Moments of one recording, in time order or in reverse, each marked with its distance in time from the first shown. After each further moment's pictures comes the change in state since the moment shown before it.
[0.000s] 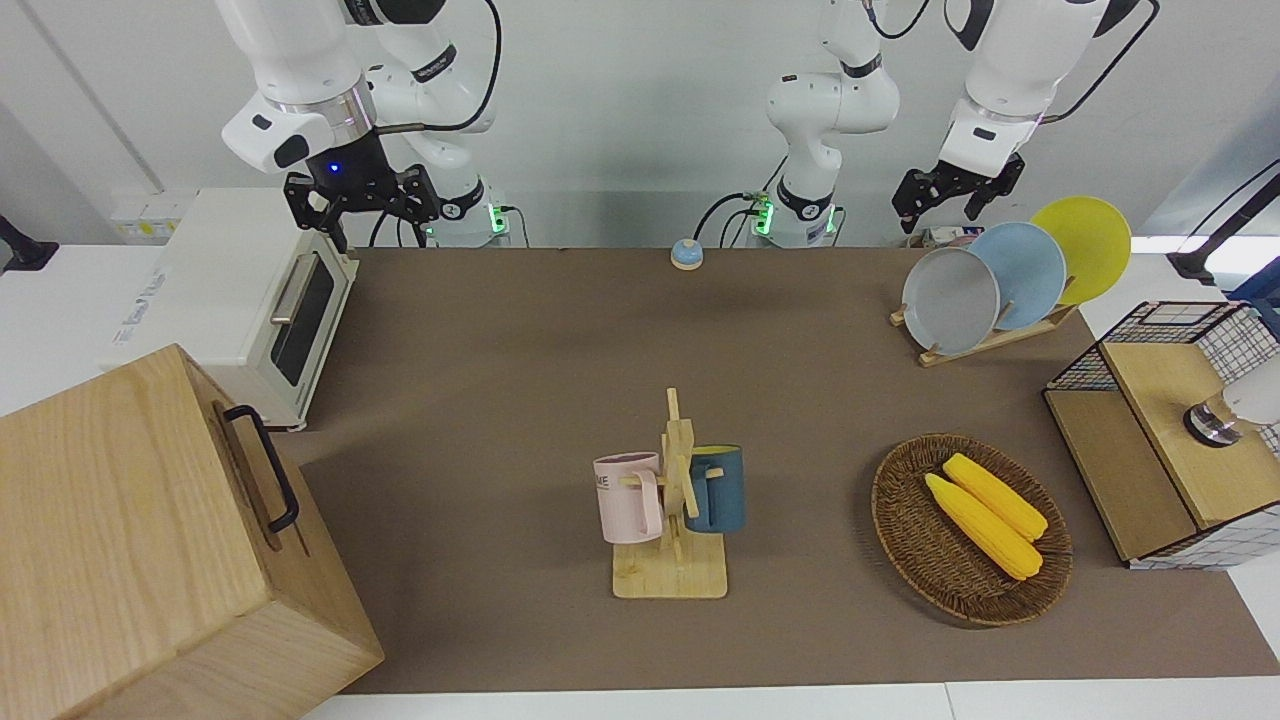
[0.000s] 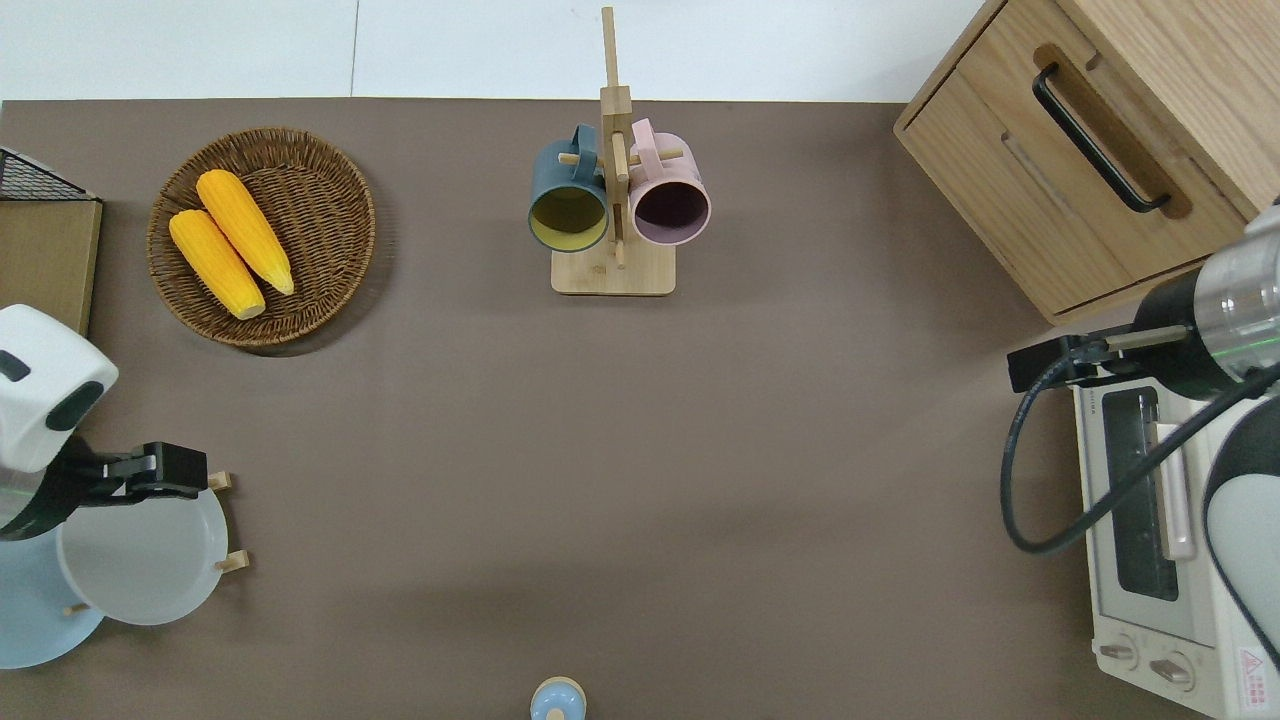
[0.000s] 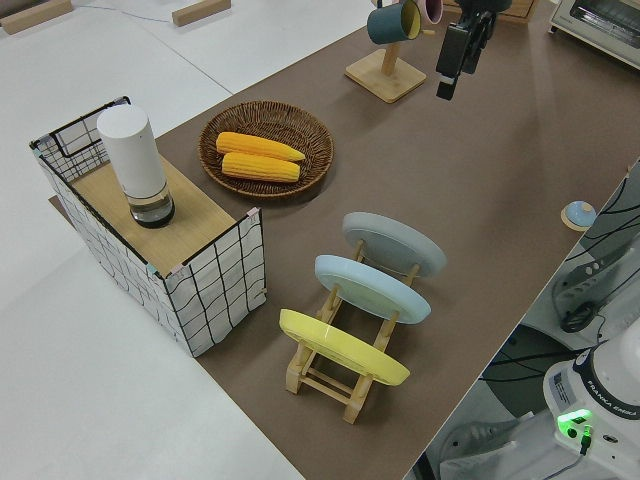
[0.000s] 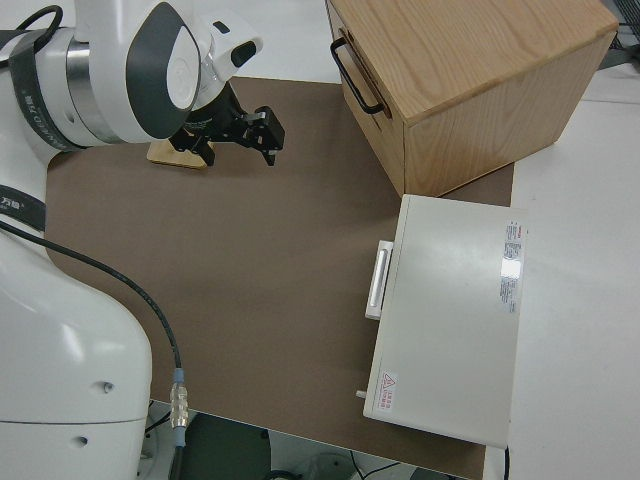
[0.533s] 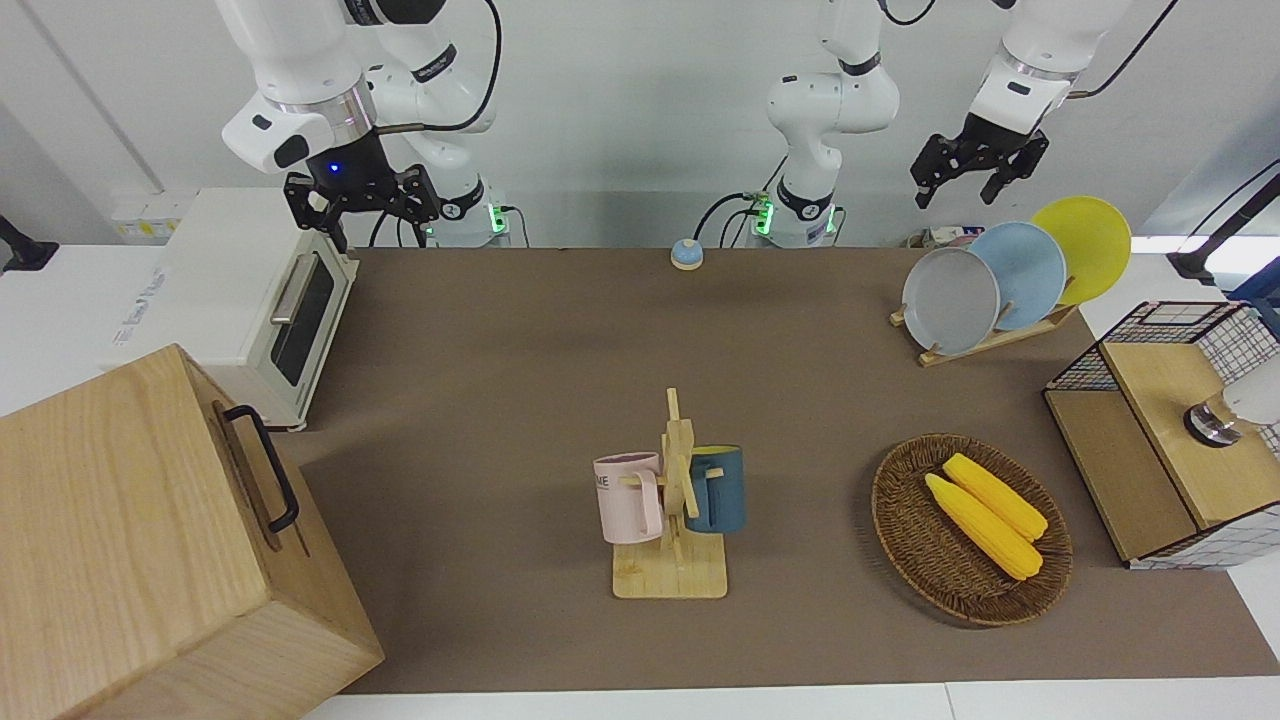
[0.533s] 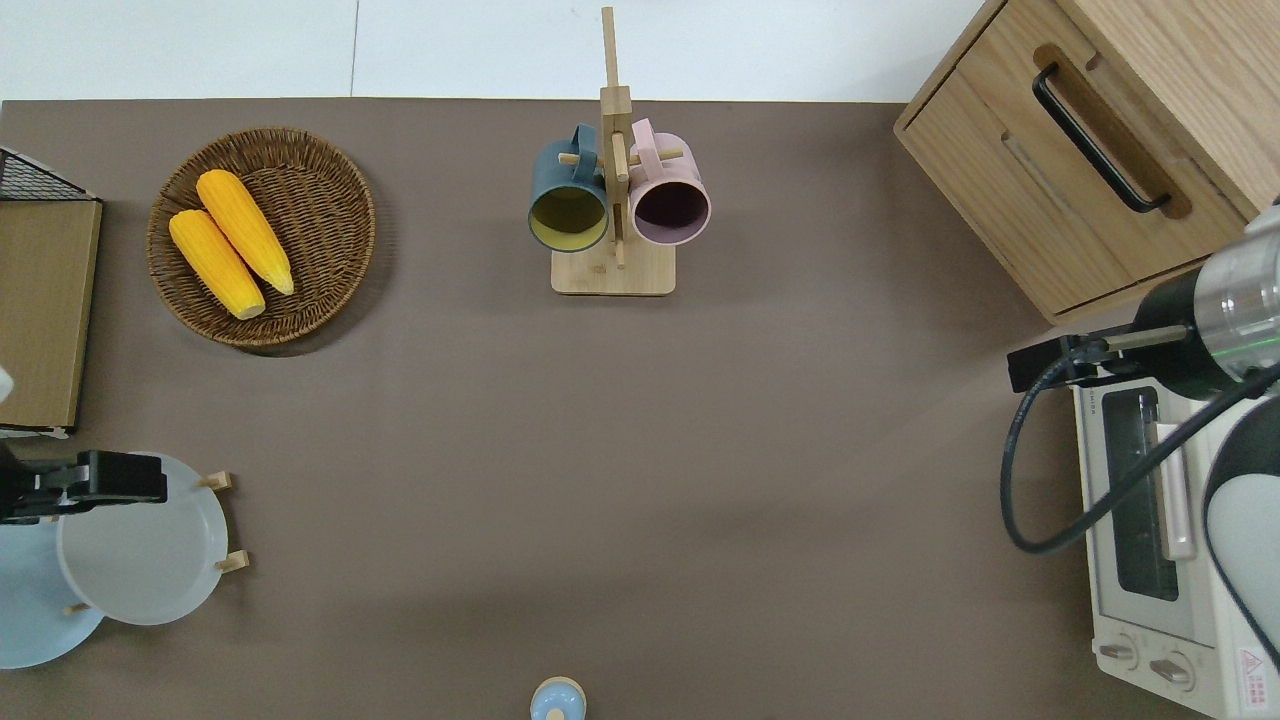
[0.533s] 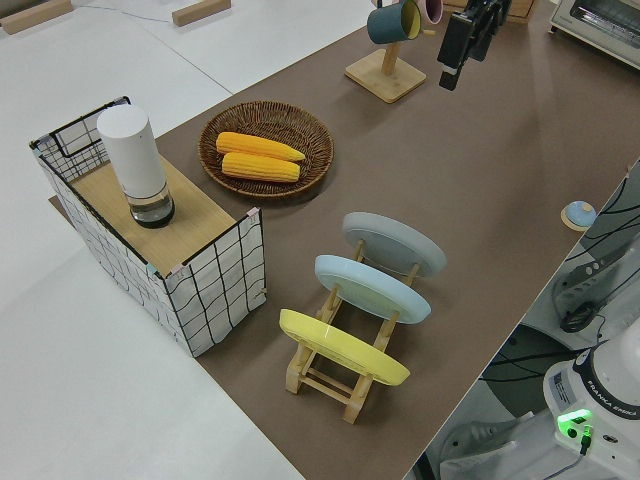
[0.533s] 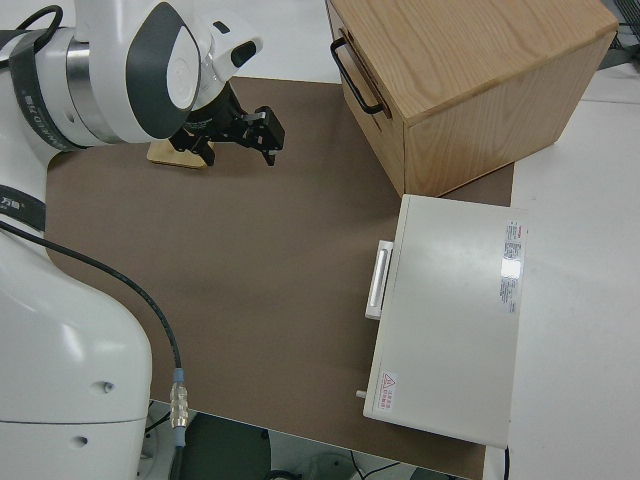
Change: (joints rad) left arm 0.024 -0.054 0.022 0.008 -0.037 -0.002 0.125; right arm 0.000 0.000 0.000 0.000 0.000 0.000 0.000
